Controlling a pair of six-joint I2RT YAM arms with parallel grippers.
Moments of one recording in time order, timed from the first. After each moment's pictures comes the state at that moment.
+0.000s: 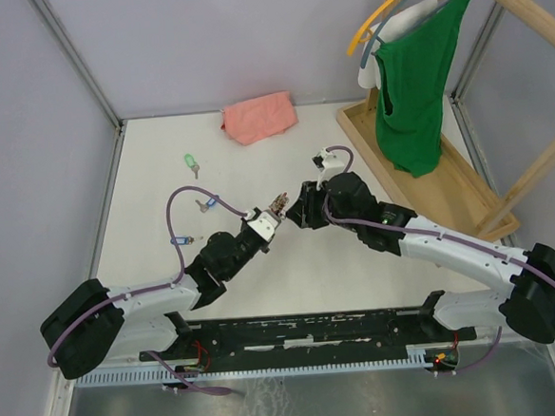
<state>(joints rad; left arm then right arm) -0.90 1.17 0.33 0.82 -0.16 0.29 0.86 1.24 0.90 -0.11 0.07 0.62</state>
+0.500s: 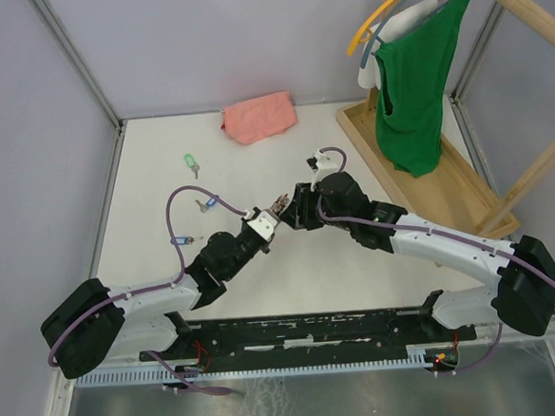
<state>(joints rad) -0.90 1.18 0.33 0.82 -0.15 0.25 0.86 1.29 0.91 -0.09 0.03 0.67</state>
